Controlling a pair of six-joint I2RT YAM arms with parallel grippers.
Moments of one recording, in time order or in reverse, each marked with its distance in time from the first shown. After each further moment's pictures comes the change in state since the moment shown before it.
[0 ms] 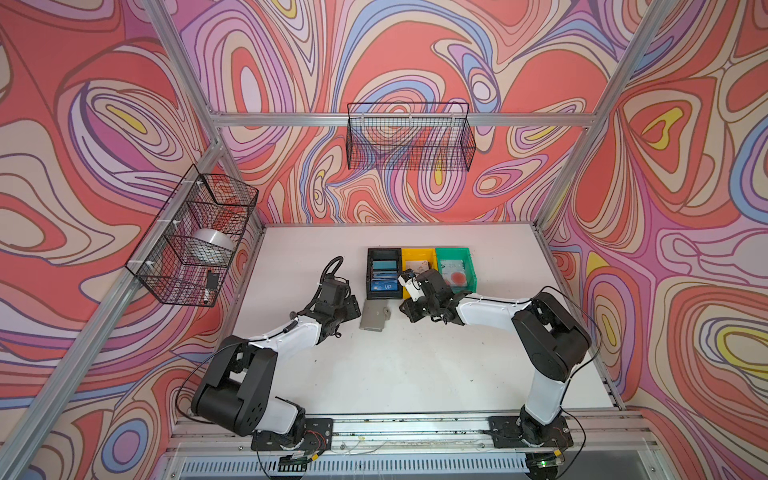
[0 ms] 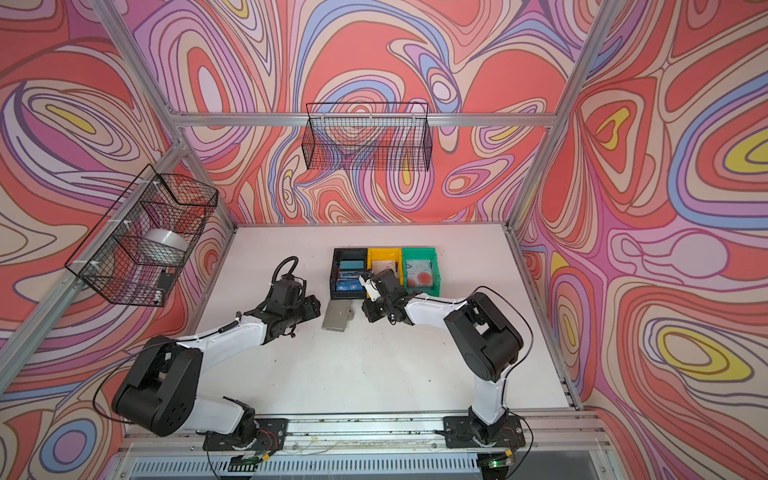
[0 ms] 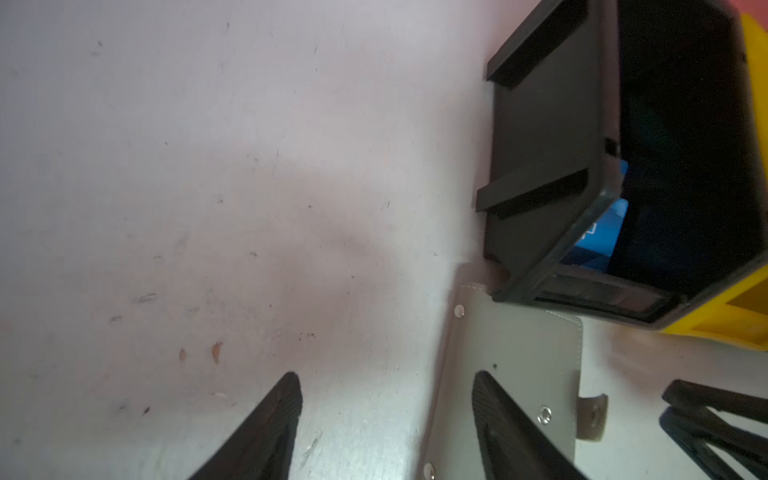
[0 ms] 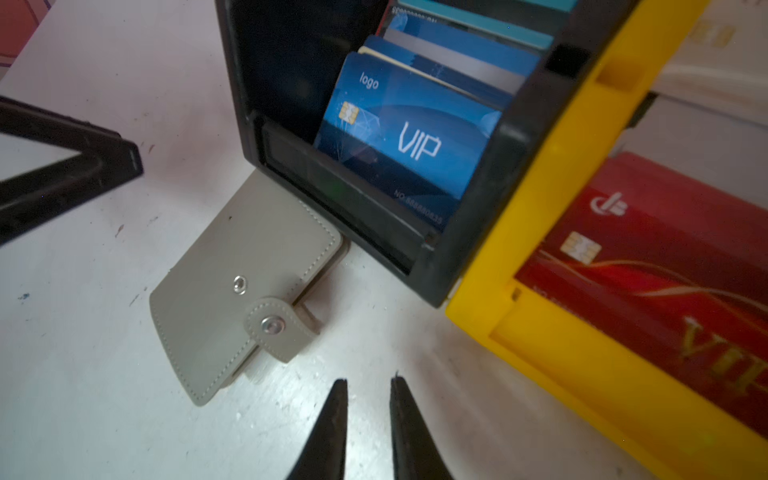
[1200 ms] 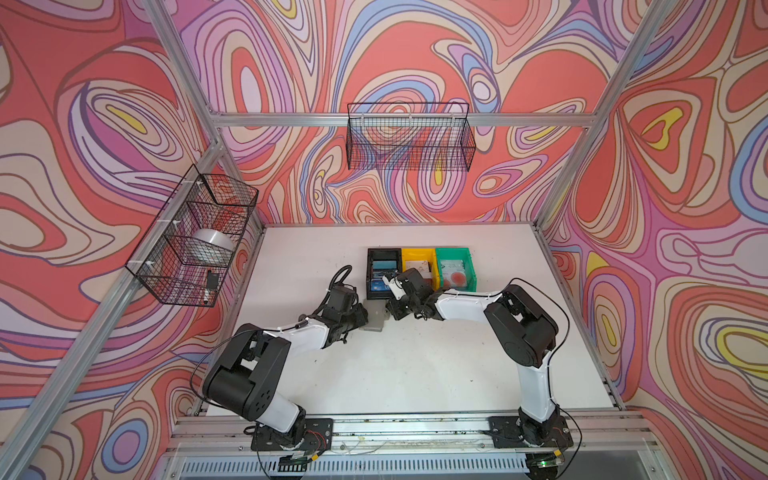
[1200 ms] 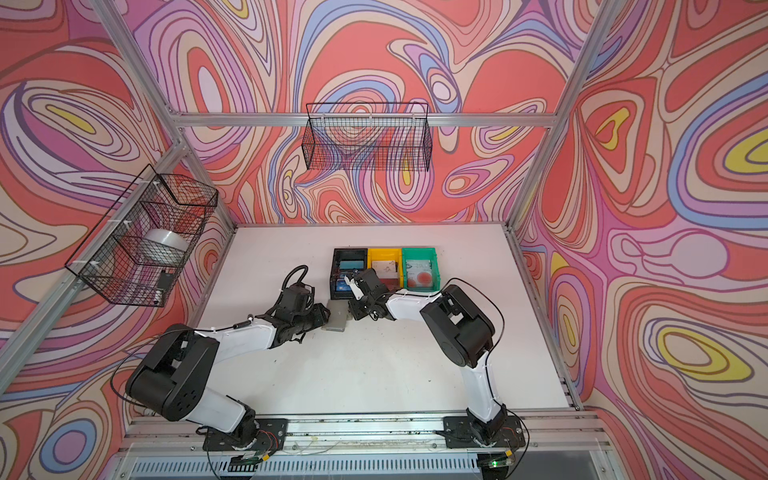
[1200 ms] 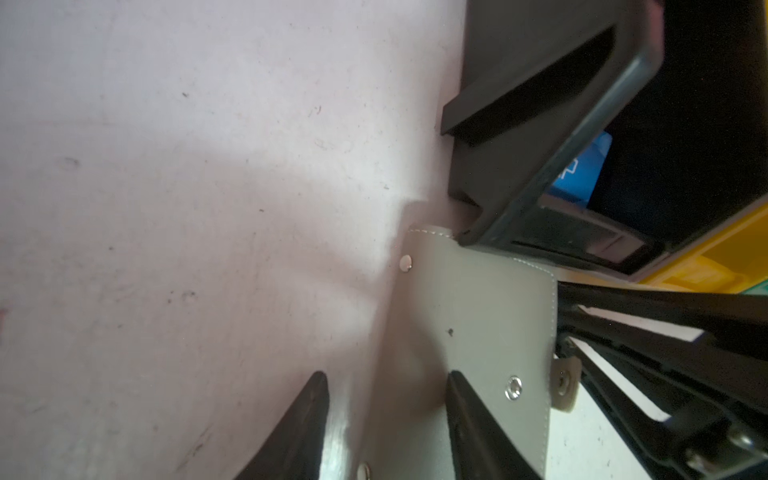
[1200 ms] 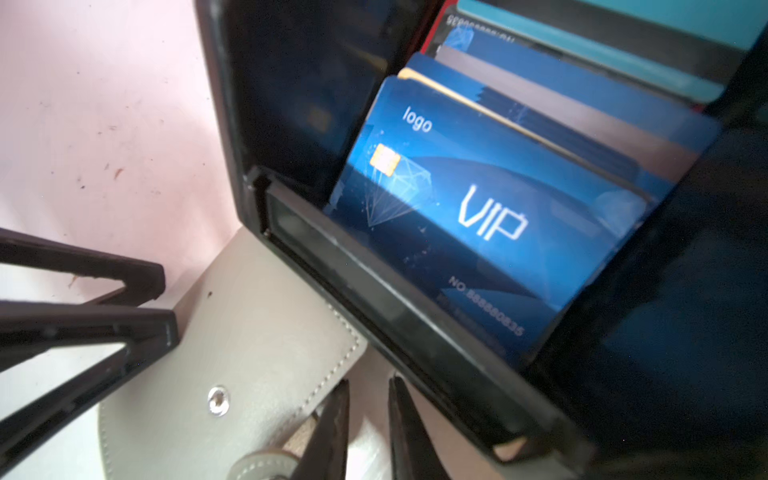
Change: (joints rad) left arm -0.059 0.073 -0.045 0.115 0.109 -0.093; right arm 0.063 0.175 0.162 0.003 0.039 0.006
